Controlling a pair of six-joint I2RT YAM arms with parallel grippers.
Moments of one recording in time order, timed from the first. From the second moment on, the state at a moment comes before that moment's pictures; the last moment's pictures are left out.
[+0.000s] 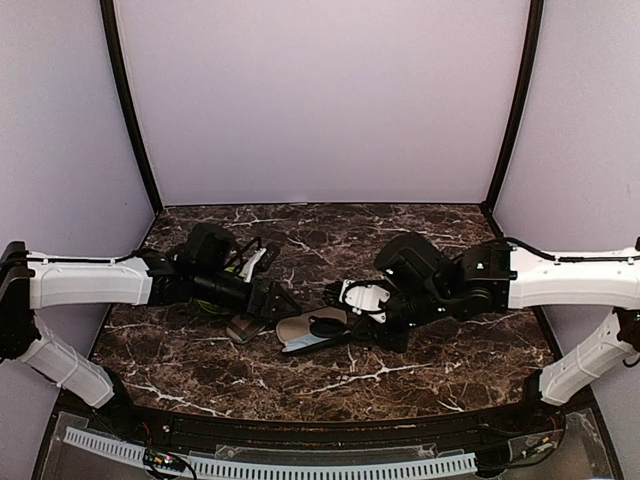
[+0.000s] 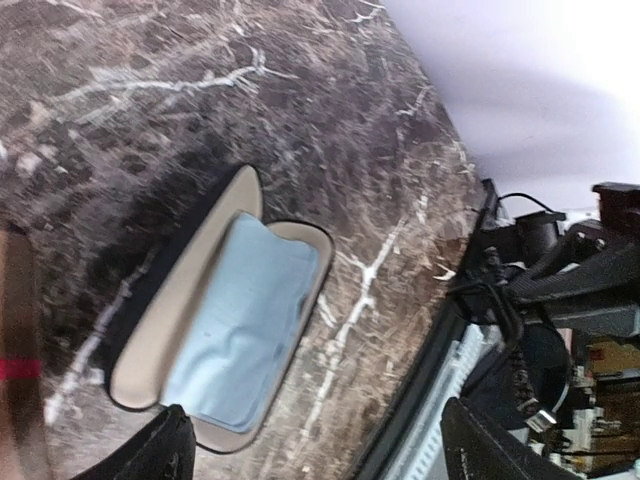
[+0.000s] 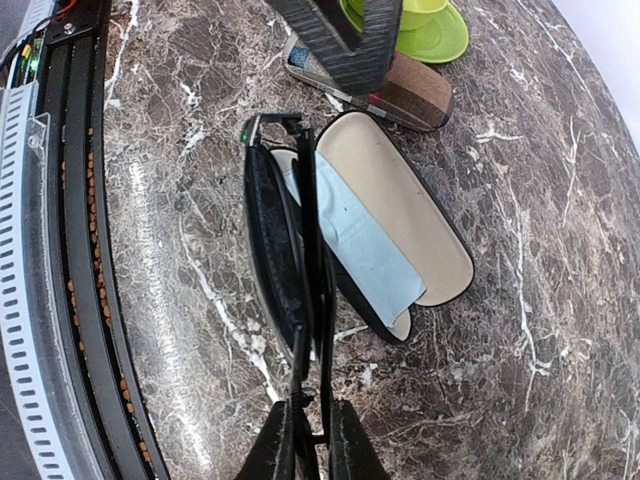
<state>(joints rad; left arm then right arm) -0.75 1.40 0.82 -0.13 0.55 -0.55 1.17 1.38 1.08 -0.60 0.01 -0.23</state>
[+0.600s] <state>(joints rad) -0.75 1.82 1.22 -0.46 0.33 -0.21 1.14 1.33 1.02 -0.60 0.00 -0.19</state>
